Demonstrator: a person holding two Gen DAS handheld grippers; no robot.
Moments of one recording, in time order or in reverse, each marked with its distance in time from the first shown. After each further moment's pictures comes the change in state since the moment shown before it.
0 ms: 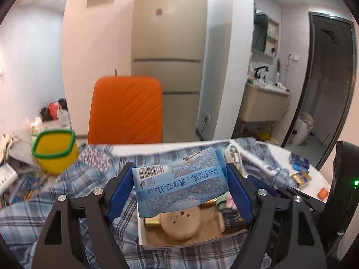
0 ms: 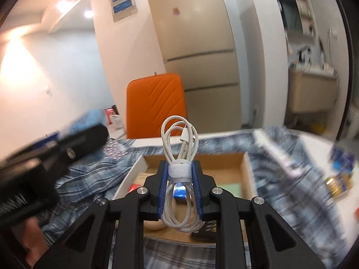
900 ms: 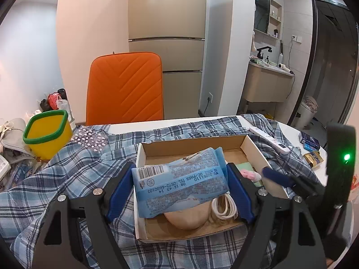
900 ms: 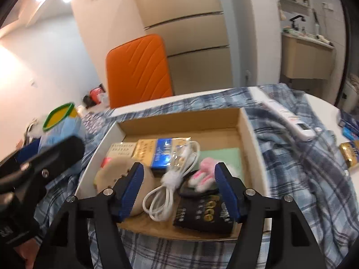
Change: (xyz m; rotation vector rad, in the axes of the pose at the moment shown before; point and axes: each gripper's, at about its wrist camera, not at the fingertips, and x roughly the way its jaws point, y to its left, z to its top) left arm 0.032 -0.003 -0.027 0.031 0.104 0.005; right arm 0.059 -0.031 -0.027 0.052 0.178 -0.092
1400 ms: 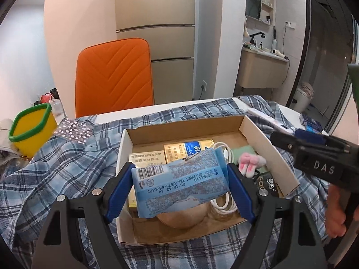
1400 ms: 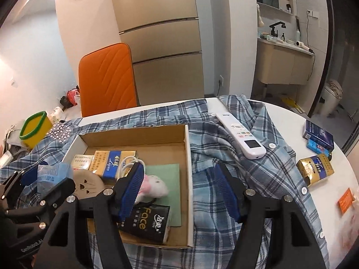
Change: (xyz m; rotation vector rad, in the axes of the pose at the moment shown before) left arm 0.035 -0.013 -0.018 0.063 0.068 -0.033; right arm -0.026 -0.050 0.021 -0.002 0.002 -0.142
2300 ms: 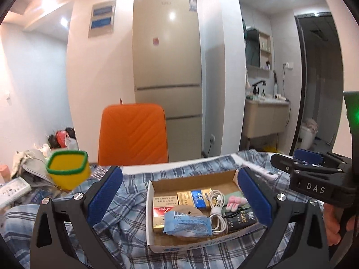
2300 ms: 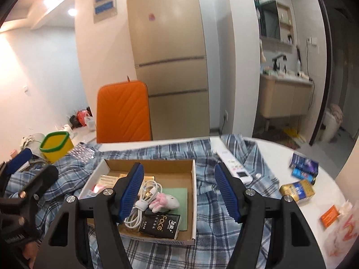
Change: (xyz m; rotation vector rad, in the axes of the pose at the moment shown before) left arm -0.123 -0.006 0.003 -0.003 -0.389 0.083; right arm -0.093 0.016 0.002 -0.062 -0.248 0.034
